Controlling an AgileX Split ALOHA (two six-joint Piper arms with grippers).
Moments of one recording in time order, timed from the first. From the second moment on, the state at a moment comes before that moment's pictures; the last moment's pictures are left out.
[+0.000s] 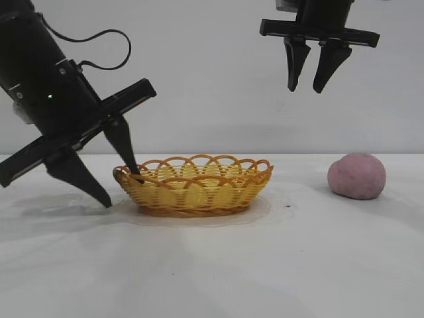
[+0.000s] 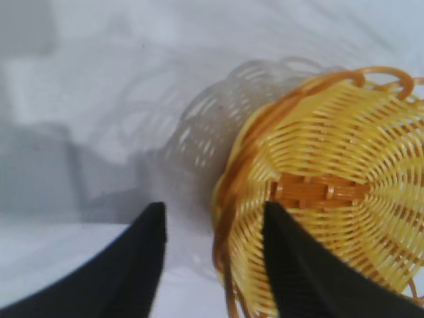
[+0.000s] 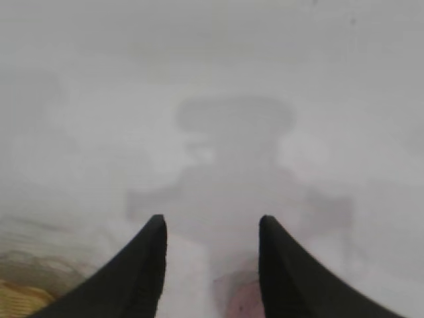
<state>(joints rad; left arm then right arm) -0.34 1.77 -0.95 -0.99 0.36 0.30 0.30 2.17 -1.96 0.06 1.07 0.12</state>
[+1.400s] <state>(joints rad) -0.15 0.22 -0.57 0.04 1.08 -0.08 0.30 2.17 -1.96 0.11 1.10 0.01</state>
